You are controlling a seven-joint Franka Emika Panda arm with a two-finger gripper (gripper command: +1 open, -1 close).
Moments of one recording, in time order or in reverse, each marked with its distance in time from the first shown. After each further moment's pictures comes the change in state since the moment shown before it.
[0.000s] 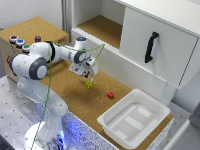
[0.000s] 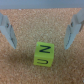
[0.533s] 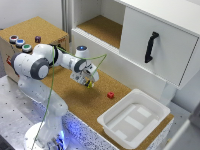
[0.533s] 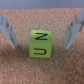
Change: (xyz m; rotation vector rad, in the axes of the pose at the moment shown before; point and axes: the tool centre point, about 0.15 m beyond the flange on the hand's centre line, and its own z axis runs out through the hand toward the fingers) arm -0.002 0.004 0.026 0.026 0.081 0.100
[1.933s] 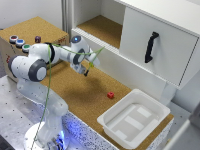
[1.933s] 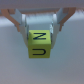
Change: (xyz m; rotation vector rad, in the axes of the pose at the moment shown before) arm 0.162 -0.073 -0.193 0.123 0.497 0.009
